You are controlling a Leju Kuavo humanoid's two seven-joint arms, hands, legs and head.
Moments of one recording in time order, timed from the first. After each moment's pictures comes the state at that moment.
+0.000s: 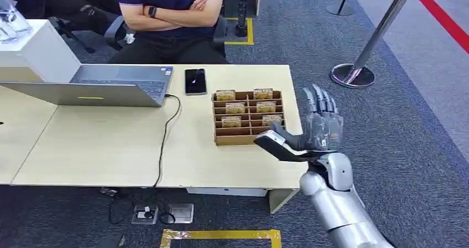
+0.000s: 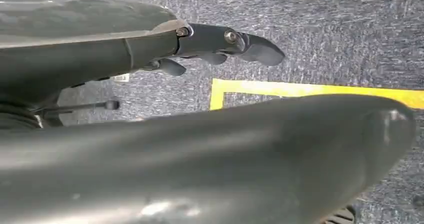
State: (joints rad) left arm -0.17 -0.20 1.08 -0.20 -0.97 0.18 0.07; right arm -0.31 0.13 0.15 -1.18 1.14 -0.69 -0.16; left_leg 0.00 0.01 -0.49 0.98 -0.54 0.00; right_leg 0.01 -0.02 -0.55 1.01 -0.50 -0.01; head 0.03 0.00
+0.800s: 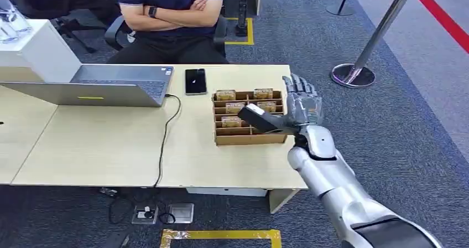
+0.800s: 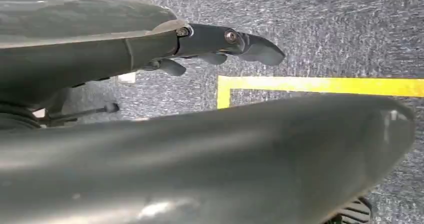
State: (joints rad) left arm -0.17 -0.20 1.07 -0.20 -1.00 0.14 0.10; right arm -0.60 0.14 0.23 -0.83 1.23 -0.55 0.10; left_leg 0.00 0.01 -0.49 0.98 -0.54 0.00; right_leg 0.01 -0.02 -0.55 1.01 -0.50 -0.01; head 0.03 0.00
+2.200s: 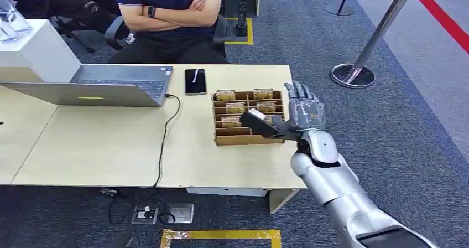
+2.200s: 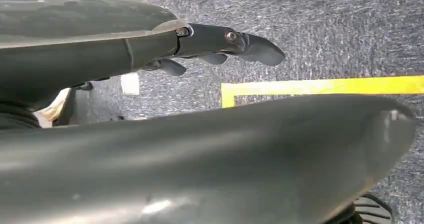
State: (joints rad) left arm -0.17 -0.20 1.04 -0.20 -1.06 0.13 0.11; right arm -0.53 0.11 0.26 -0.95 1.20 -0.44 0.15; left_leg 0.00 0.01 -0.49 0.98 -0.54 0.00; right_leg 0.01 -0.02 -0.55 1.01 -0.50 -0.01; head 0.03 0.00
